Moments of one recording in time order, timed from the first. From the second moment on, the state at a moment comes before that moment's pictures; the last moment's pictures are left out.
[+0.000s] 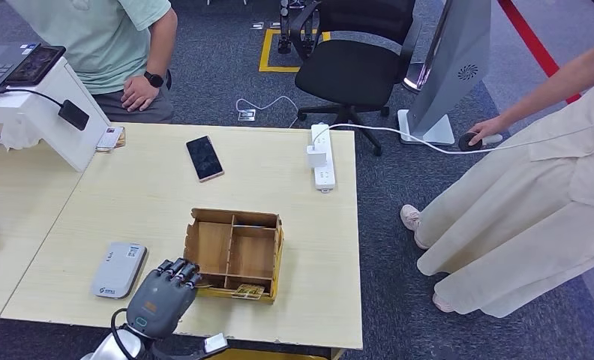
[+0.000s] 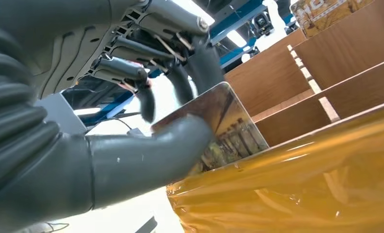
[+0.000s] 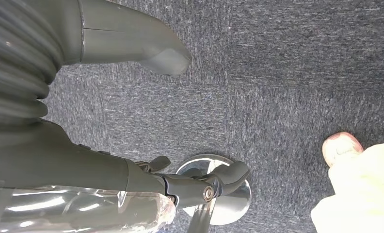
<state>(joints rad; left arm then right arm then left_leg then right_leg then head) 0.21 0.29 -0.36 -1.70 -1.51 0.27 -0.01 -0.07 0.32 -0.98 -0.75 1.30 -0.14 -0.26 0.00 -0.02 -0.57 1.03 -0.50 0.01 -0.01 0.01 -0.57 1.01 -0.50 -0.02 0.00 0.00</state>
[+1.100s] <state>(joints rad) 0.22 0.28 -0.31 -1.73 -1.51 0.28 -0.05 -0.07 0.32 -0.98 -0.75 1.30 -0.15 -0.26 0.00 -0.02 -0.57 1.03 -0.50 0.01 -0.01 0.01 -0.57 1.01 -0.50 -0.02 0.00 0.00</state>
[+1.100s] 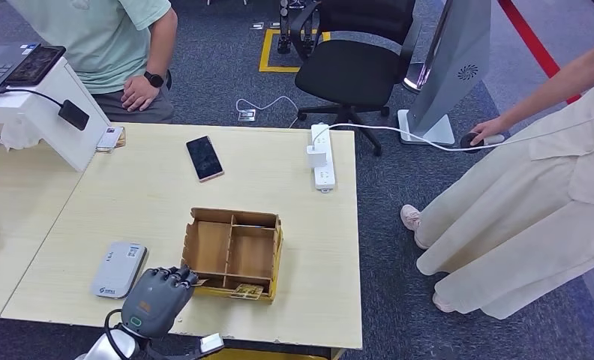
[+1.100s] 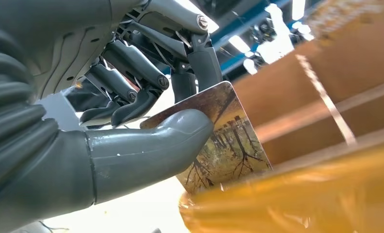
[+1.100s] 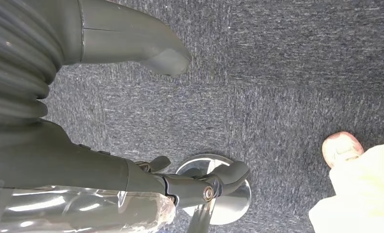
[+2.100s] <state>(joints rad) 0.09 0.24 -0.07 -1.82 -1.51 0.27 -0.16 -0.07 0.32 -0.98 -0.73 1.31 -0.14 -0.25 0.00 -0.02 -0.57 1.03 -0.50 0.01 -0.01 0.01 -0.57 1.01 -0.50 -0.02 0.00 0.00</state>
